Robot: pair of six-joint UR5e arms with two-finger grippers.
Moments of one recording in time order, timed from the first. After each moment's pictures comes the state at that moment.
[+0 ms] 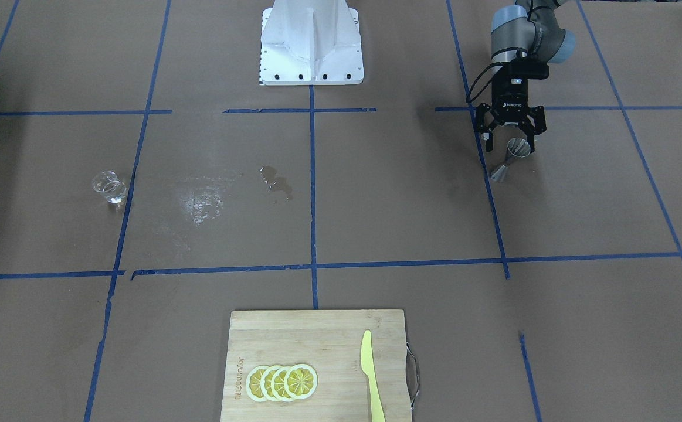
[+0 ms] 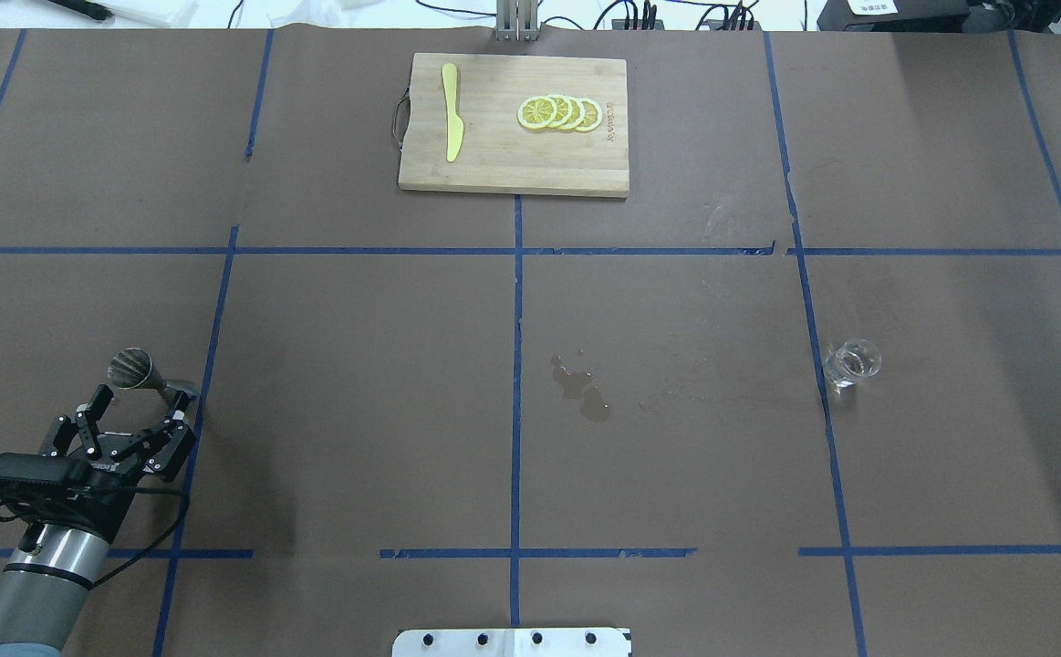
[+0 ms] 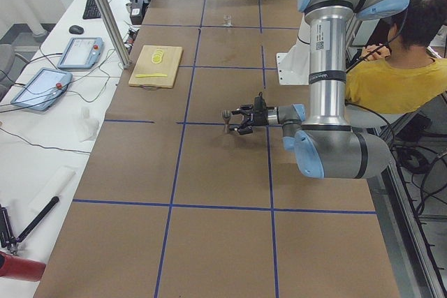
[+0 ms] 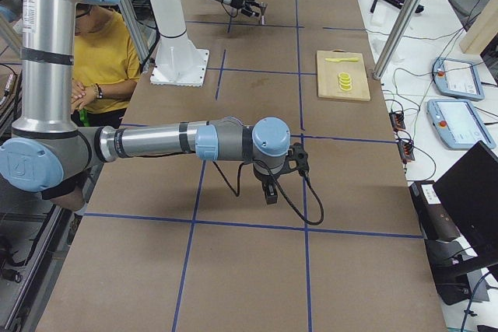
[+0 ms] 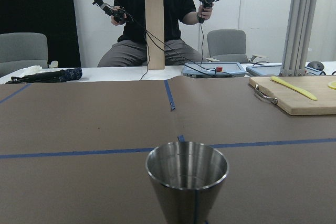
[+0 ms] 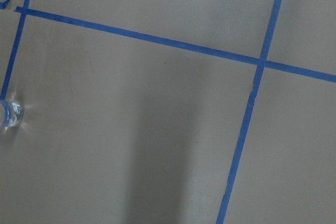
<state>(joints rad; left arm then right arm) -0.02 -1.42 -1.65 -2.66 -0.33 -1.31 1.56 -1.69 1.83 -1.68 2.49 -0.21</state>
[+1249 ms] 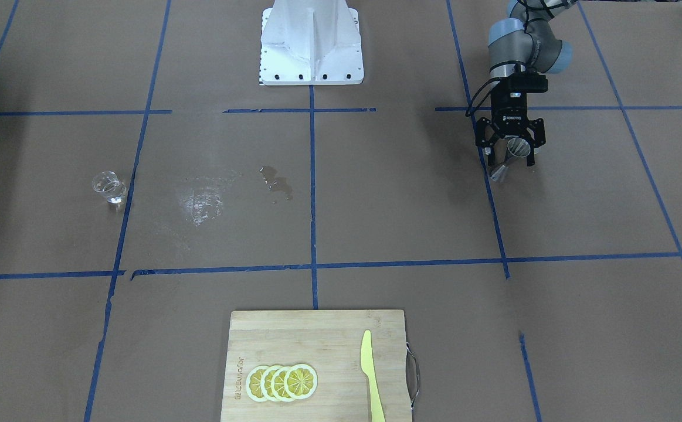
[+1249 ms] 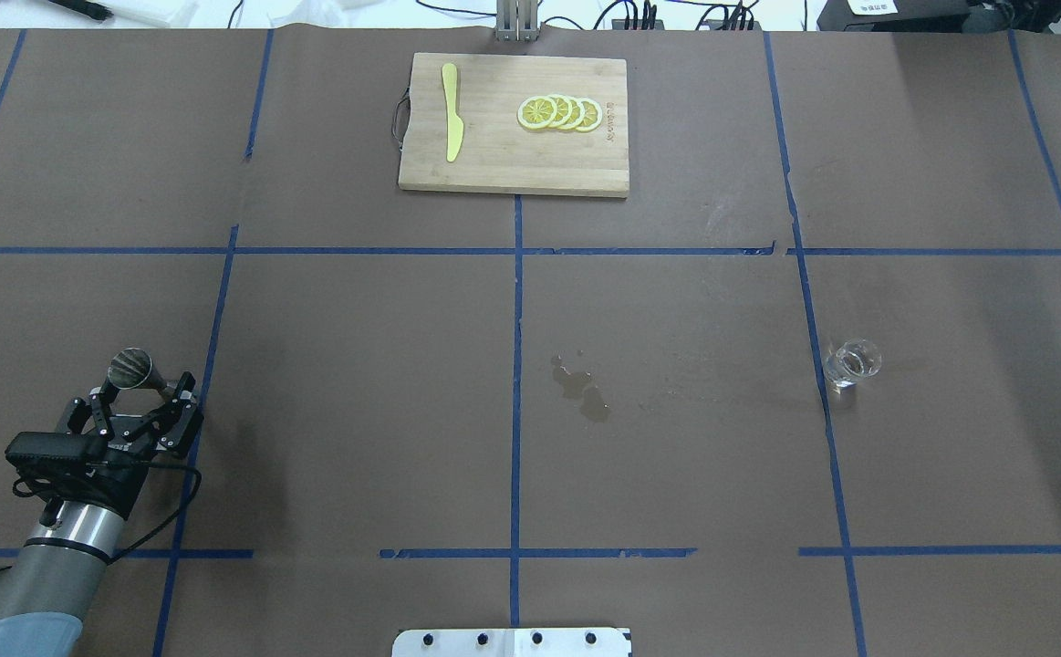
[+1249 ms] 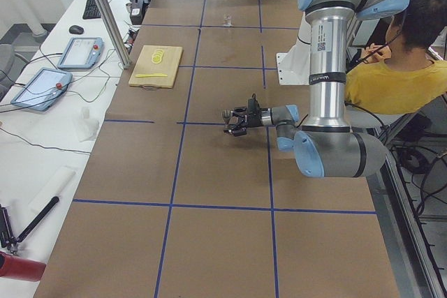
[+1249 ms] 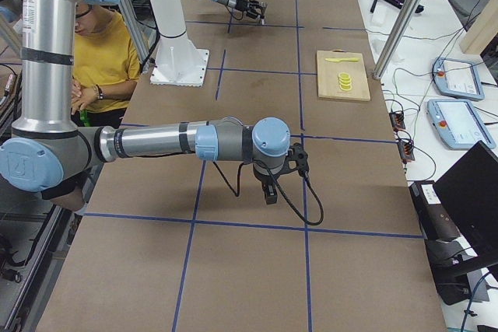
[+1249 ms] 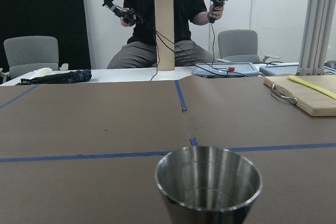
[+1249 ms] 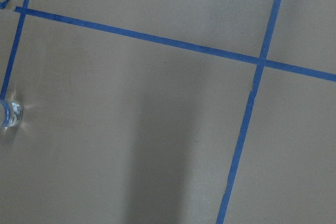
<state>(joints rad) -0.07 -1.47 -1.61 -2.66 -0.38 -1.31 1.56 -1.69 1.83 -1.68 2.49 -0.21</state>
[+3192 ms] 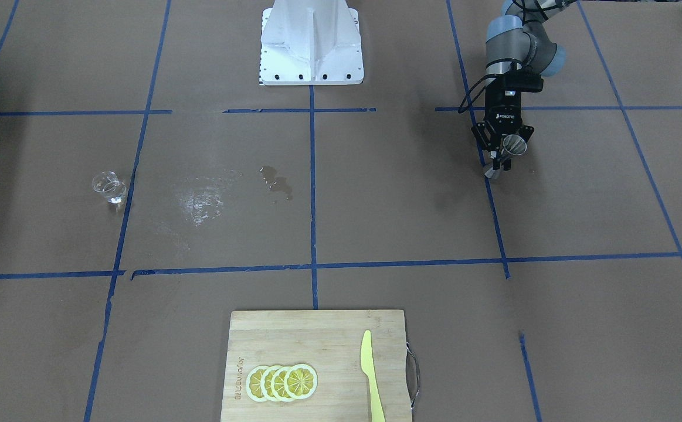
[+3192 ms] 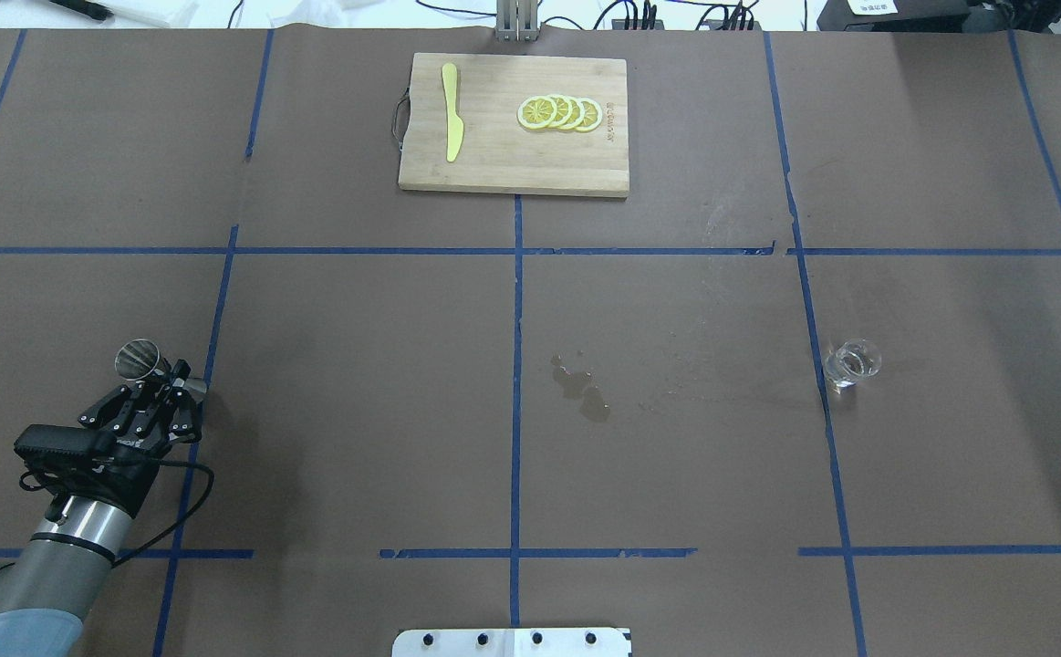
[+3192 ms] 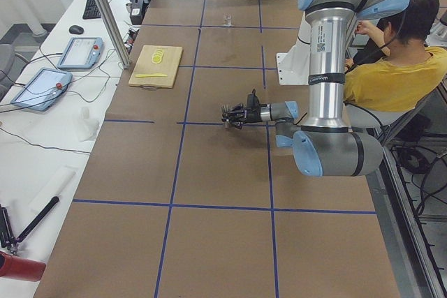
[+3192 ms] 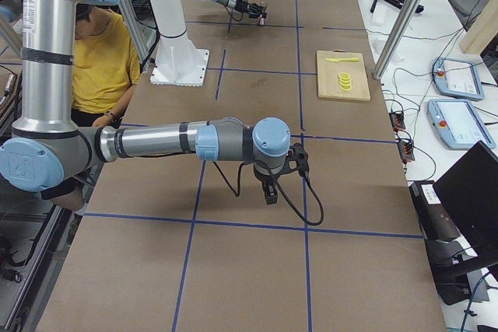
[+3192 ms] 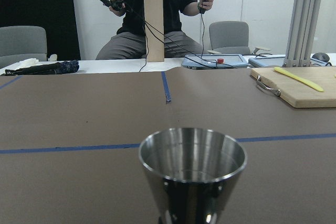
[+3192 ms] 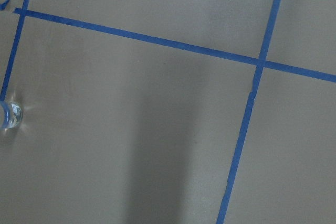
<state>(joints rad) -0.09 -1.49 -1.61 -2.81 -0.41 -1.18 1.56 -1.69 1.83 -1.68 2.49 -0.21</state>
